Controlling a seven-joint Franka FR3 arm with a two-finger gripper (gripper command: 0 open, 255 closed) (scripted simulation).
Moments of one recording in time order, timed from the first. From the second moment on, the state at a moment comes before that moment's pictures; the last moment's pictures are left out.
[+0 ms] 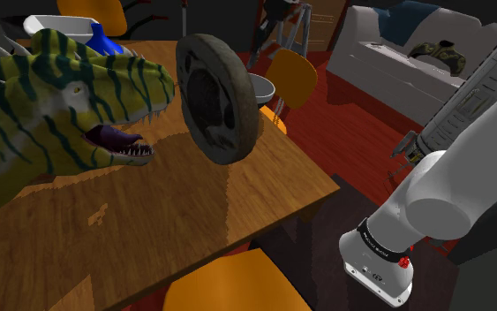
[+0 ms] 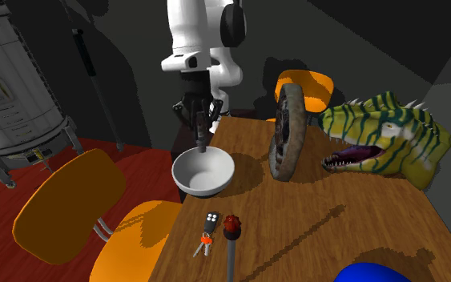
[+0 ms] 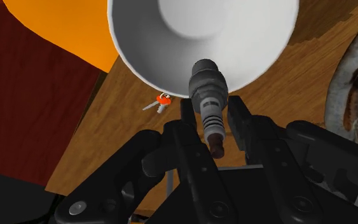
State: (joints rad) arm 0.13 -0.03 -0.16 -1.86 0.11 2.13 -0.55
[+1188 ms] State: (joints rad) arm 0.13 -0.01 -0.16 -1.98 0.12 2.28 -0.57
